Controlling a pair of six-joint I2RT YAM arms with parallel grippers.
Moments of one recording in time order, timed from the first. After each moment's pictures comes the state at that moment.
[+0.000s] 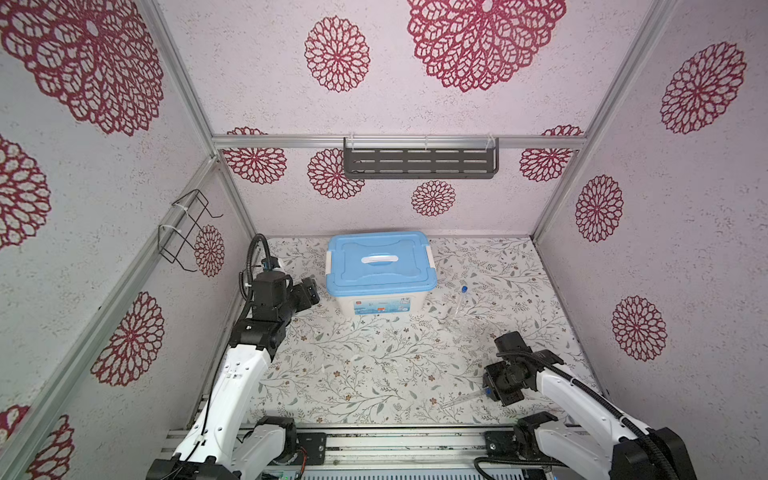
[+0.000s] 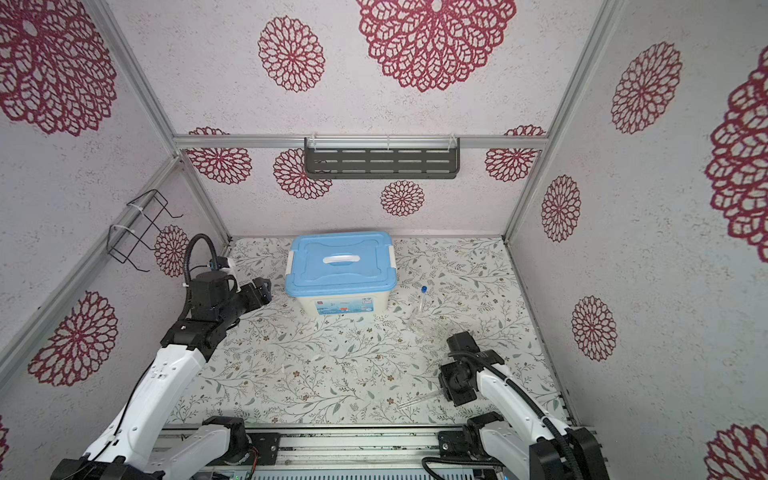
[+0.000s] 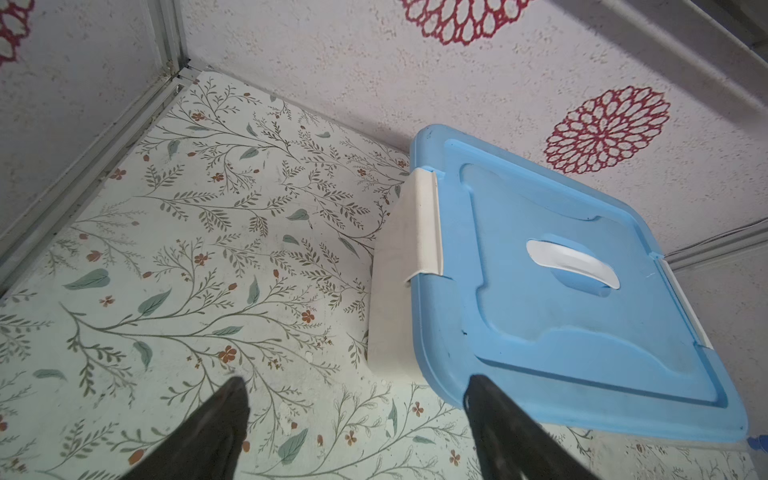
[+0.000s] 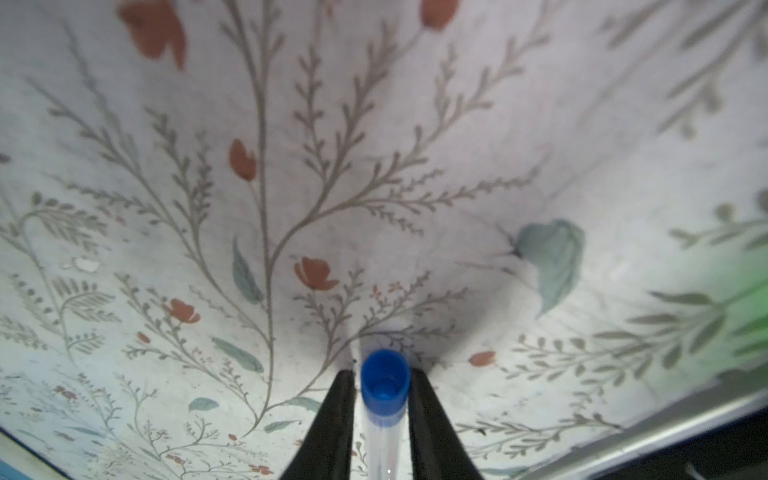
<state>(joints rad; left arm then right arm) -0.09 1.03 0.88 -0.39 -0.04 -0.42 0.31 1.01 0.43 -0.83 -0.16 1.54</state>
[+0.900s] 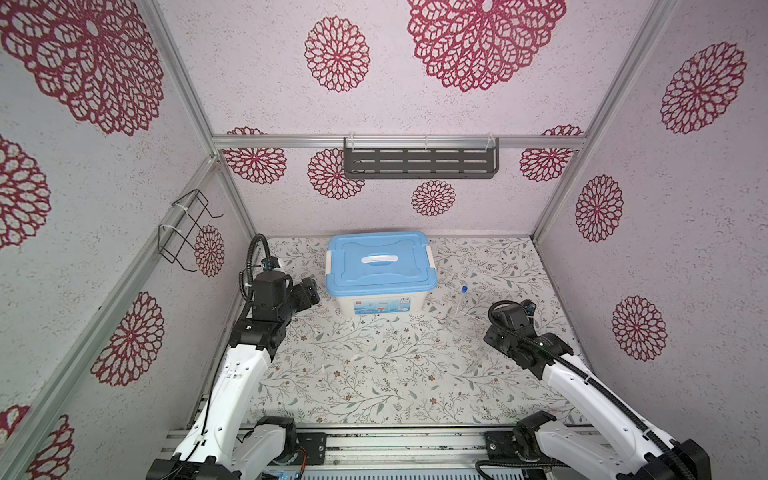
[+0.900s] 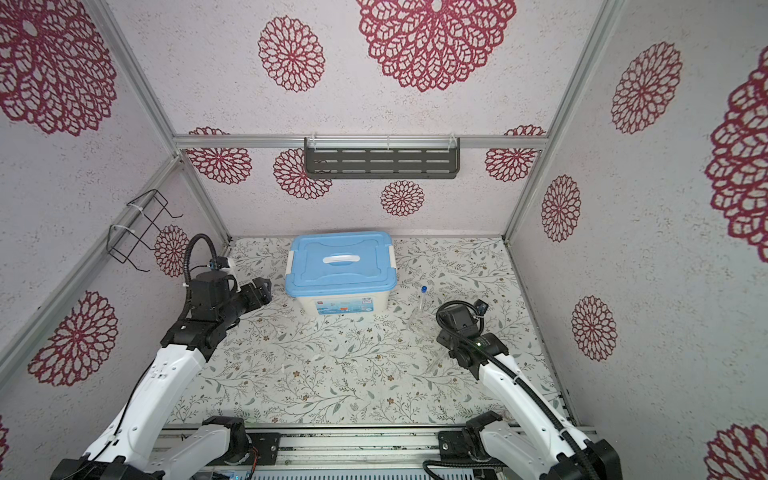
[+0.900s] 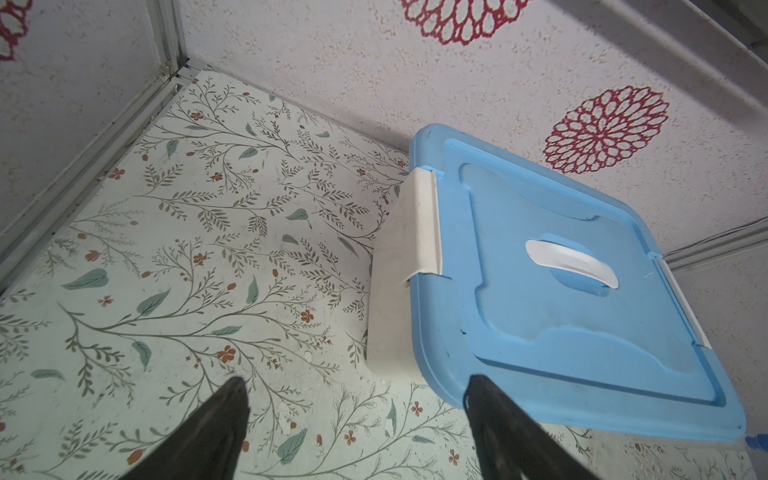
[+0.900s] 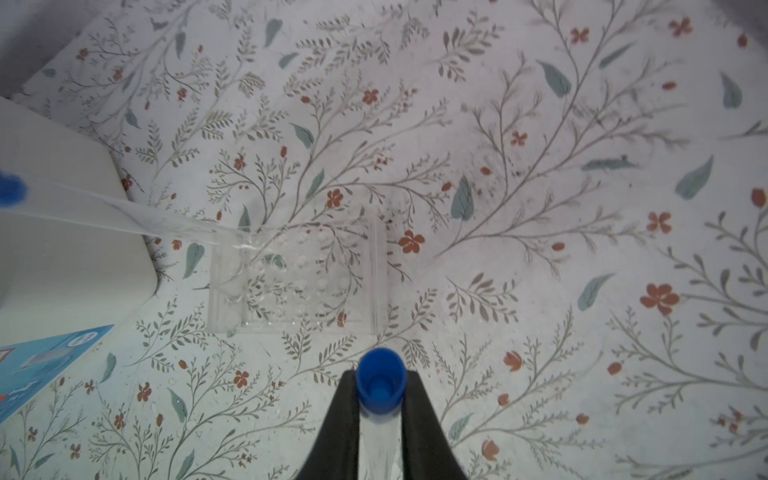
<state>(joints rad) -0.09 1.03 0.88 -0.39 -0.04 -0.42 0.42 0.97 0.70 -0.68 0.37 0.85</state>
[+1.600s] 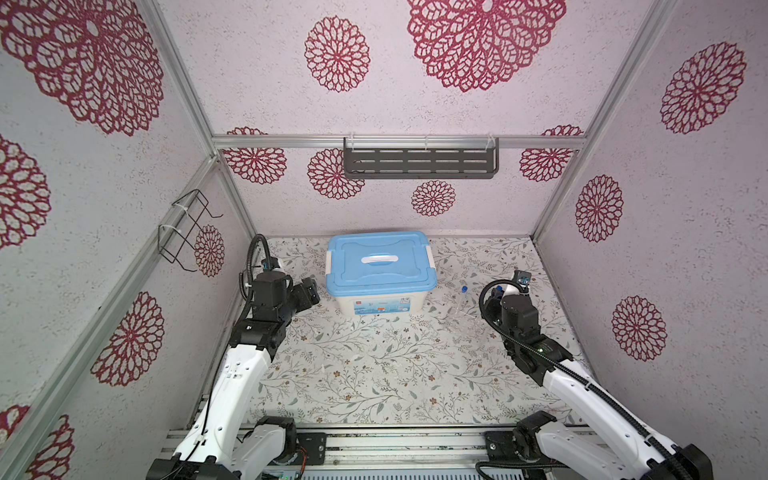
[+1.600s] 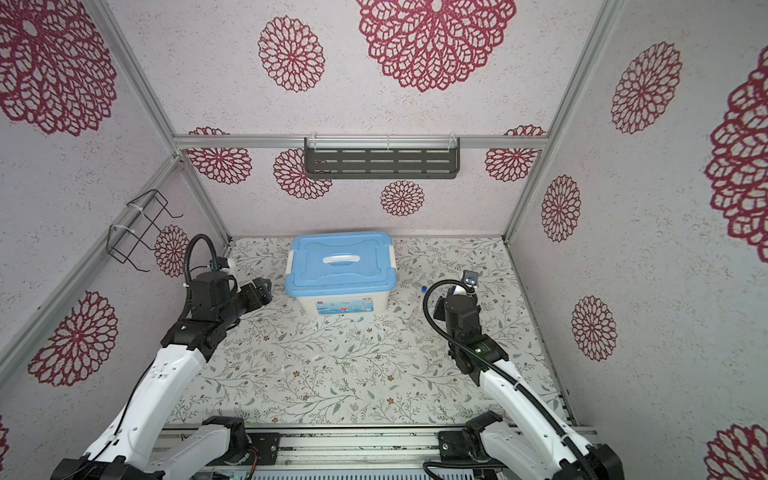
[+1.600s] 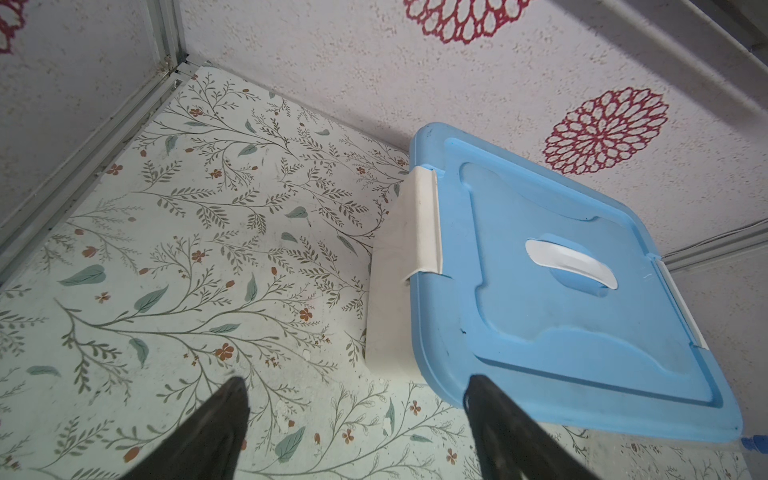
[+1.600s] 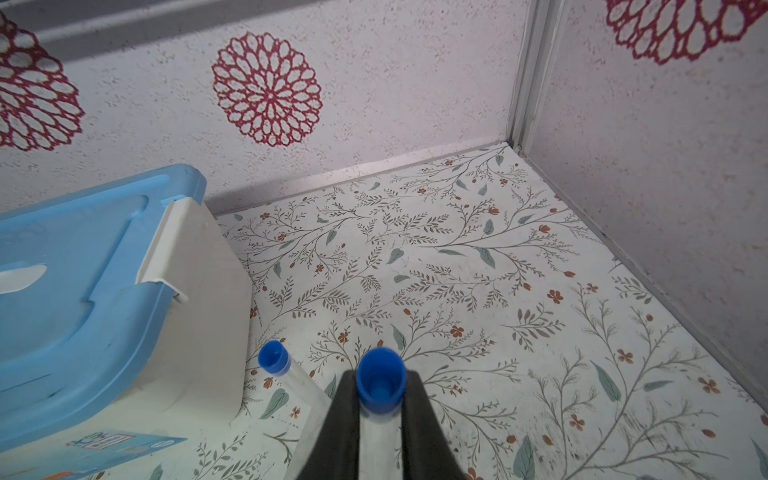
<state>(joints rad) -0.09 1.03 0.88 -0.39 -0.03 -0.43 0.44 0.95 0.63 -0.06 0.50 0.37</state>
